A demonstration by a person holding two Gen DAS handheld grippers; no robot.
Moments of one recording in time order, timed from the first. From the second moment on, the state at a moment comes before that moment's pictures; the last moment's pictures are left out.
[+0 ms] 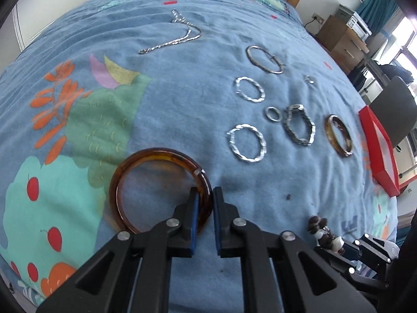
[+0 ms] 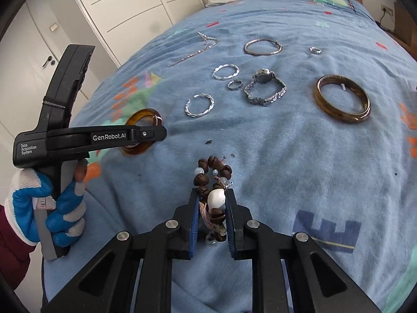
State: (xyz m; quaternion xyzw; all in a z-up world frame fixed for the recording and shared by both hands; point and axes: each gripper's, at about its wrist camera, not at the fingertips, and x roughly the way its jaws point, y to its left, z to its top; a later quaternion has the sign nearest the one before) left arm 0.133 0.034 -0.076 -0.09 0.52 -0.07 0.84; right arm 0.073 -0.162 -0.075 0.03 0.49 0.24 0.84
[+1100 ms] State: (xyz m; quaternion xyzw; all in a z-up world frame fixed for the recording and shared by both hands) left arm 0.105 -0.257 0.064 -0.01 0.44 -0.33 0.83; right arm 0.024 -0.428 0.057 0.09 0.36 0.04 0.93
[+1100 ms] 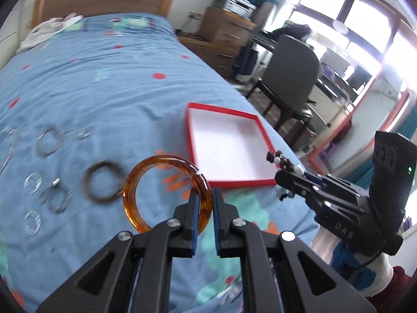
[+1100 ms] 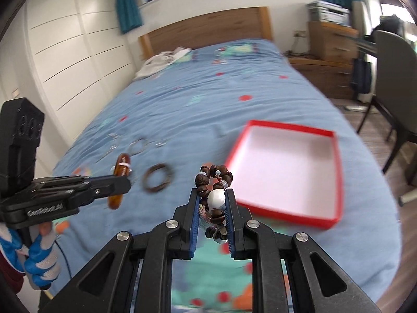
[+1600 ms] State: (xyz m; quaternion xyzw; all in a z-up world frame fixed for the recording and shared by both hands) left arm 0.175 -0.399 -0.006 0.01 0.49 -0.37 0.79; right arm 0.092 -0.531 -0.015 0.11 0.40 -0.03 0.91
